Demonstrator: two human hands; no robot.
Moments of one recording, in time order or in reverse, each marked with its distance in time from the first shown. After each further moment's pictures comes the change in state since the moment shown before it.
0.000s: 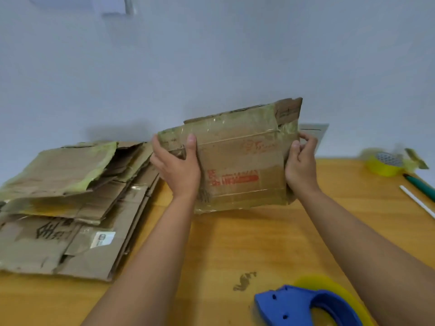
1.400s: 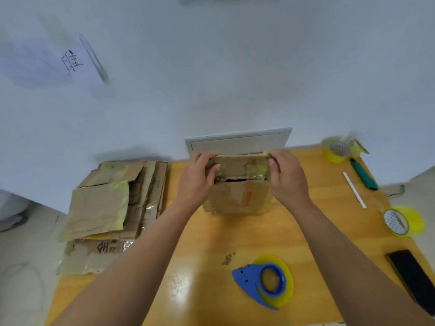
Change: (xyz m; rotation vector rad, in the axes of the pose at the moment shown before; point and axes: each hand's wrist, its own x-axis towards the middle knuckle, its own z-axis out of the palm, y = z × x) left_hand 0.008 0.212 0.008 0.517 -0.778 0.375; right_hand 0.040 -0.159 -0.122 -0.352 -0.254 -0.099
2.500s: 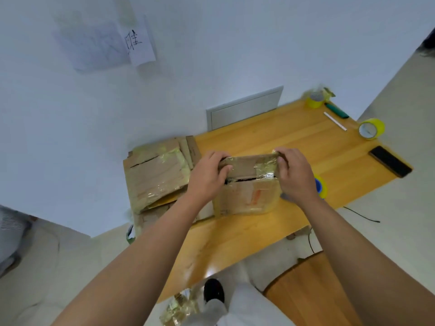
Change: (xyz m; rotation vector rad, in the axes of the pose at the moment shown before) left_hand -0.161 -0.120 -0.206 -0.043 -0.351 0.243; right_hand -0.217 -0.250 0.088 -0.149 0.165 0.247
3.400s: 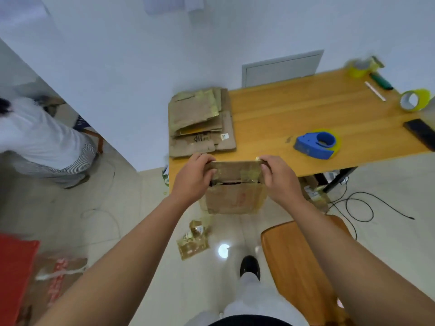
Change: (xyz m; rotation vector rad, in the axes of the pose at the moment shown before) left_hand -0.288 0.068 0.001 0.155 0.067 -0.273; right_hand -0.237 -0.016 -0.037 0.141 -0.329 -0.122
